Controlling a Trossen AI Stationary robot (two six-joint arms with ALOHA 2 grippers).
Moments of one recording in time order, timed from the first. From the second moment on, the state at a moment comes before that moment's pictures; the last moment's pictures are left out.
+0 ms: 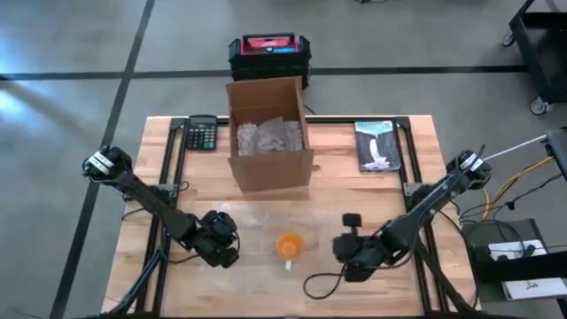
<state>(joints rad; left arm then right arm) -0.66 1.41 0.70 -0.44 -0.42 -1.18 0.66 1.64 1.20 -0.67 0.50 0.46</state>
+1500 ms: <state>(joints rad) -0.41 1.73 0.96 0.18 -0.30 -0.61 0.39 1.89 1.53 -0.64 0.18 0.19</state>
